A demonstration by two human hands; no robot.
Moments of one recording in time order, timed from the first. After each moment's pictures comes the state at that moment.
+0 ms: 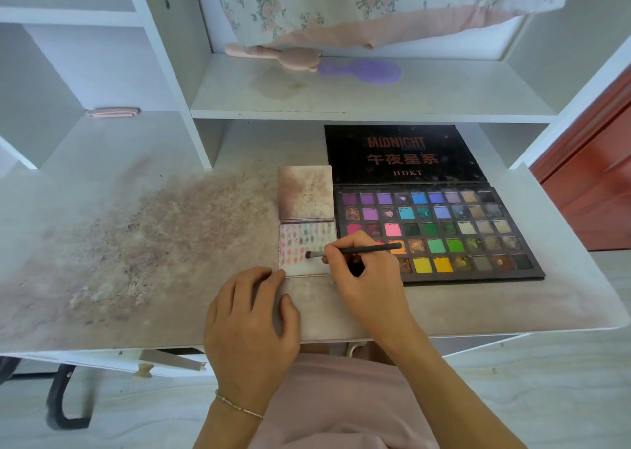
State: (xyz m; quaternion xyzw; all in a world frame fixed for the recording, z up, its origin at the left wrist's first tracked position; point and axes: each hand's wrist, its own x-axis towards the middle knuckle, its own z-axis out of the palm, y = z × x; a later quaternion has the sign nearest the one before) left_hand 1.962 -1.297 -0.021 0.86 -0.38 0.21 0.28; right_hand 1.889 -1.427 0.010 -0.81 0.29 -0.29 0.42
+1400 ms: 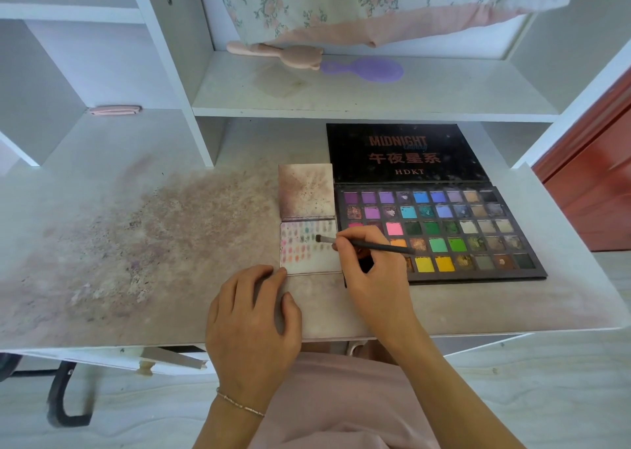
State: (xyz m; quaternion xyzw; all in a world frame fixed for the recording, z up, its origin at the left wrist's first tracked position) left_hand 1.961 -1.297 -0.020 0.86 -0.38 0.20 0.28; right_hand 1.889 -1.427 0.010 -0.79 0.28 -0.34 0.43
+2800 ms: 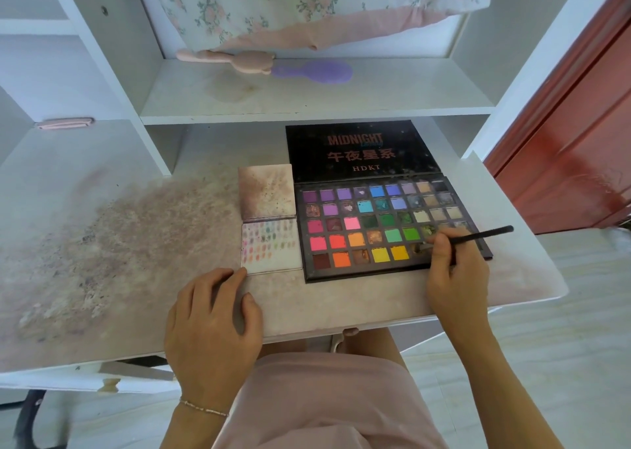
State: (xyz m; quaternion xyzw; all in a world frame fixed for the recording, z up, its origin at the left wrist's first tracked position) left_hand 1.963 -1.299 -0.029 0.84 -0.39 0.25 0.28; right_hand 1.786 -1.492 0.002 -0.76 0.42 -0.43 0.25
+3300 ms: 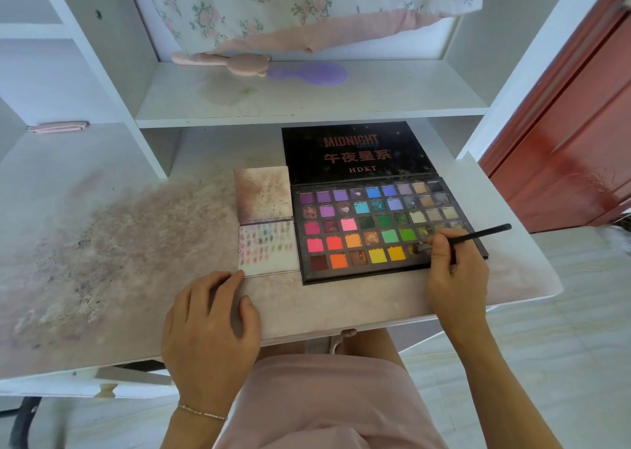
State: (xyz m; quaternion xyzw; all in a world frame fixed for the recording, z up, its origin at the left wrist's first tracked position) left_hand 1.963 -1.299 -0.030 0.84 -0.39 0.25 0.28; right_hand 1.784 -1.492 0.004 -0.75 0.43 -0.44 0.26
